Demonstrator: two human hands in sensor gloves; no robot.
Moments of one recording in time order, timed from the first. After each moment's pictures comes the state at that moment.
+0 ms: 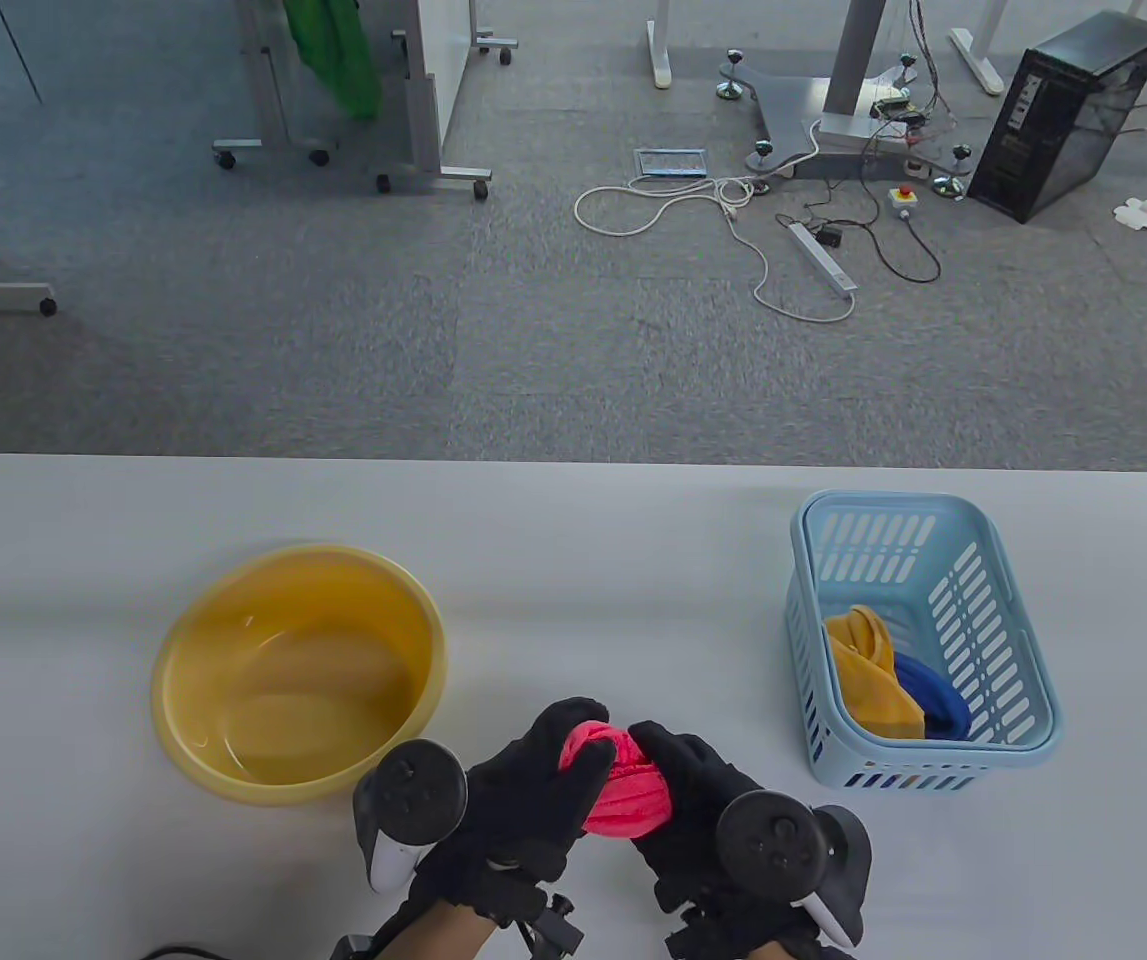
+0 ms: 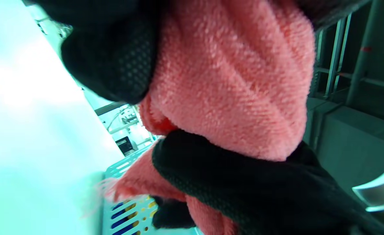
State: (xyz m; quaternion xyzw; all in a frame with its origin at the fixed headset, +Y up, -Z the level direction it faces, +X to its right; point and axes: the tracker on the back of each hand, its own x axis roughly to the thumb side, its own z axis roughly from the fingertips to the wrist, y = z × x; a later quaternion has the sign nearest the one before) left_hand -0.114 -0.688 -0.251 0.00 -0.20 0.55 0.81; right_hand 0.109 -0.673 -0.221 0.12 -0.13 0.93 0.31
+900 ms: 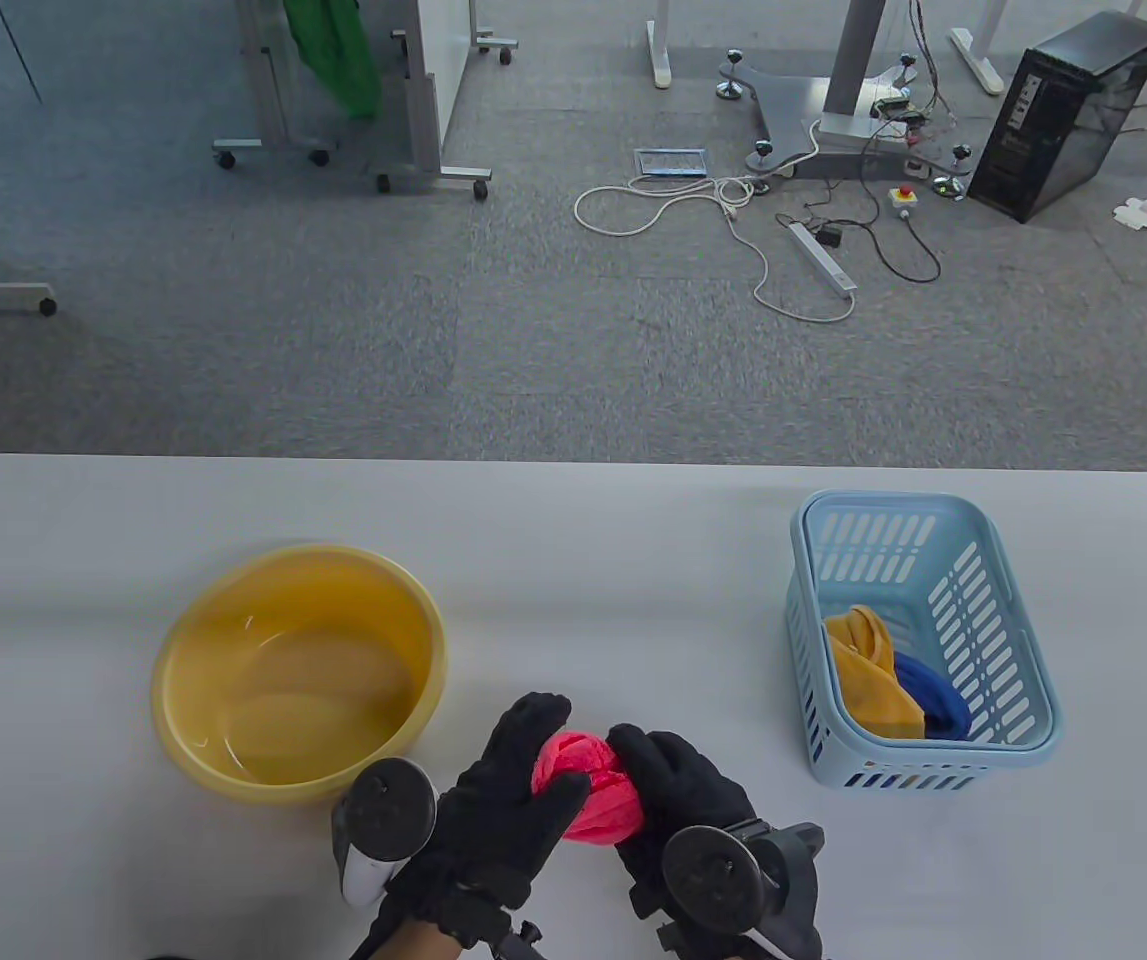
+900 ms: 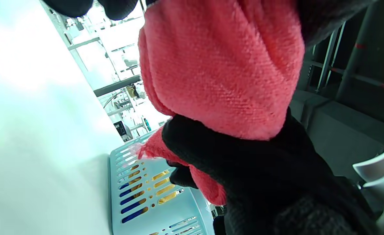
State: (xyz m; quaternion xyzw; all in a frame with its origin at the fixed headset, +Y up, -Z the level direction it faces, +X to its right) left_hand -0.133 -0.714 -0.247 -0.02 -0.25 0.56 0.79; right_hand 0.089 -0.676 -0.212 0.12 -0.18 0.95 0.21
